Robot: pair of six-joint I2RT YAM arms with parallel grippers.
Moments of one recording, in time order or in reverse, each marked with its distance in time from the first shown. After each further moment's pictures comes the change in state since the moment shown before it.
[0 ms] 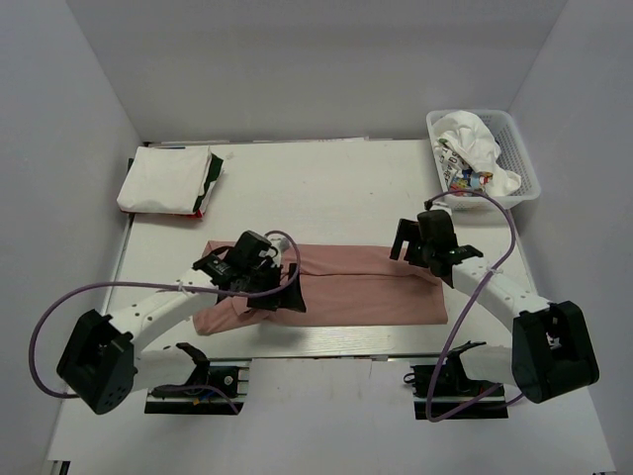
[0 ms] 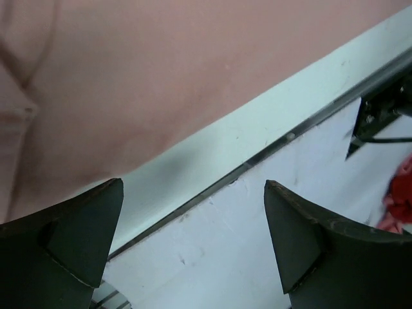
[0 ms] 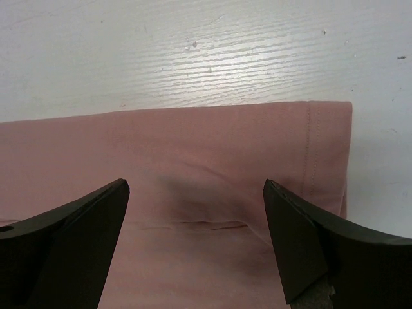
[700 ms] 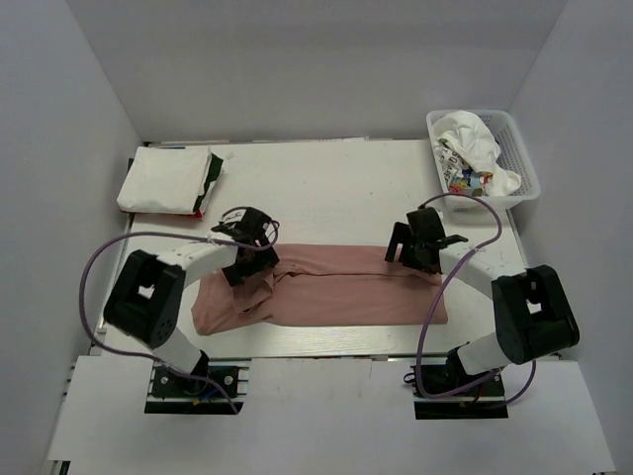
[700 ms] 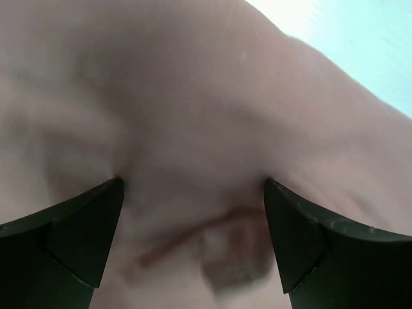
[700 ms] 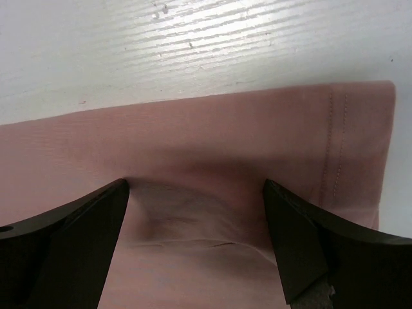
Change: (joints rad) left arm 0.166 0.329 0.198 -0.055 -0.658 -0.385; right arm 0.000 0.204 0.066 -0.033 -0.018 0.054
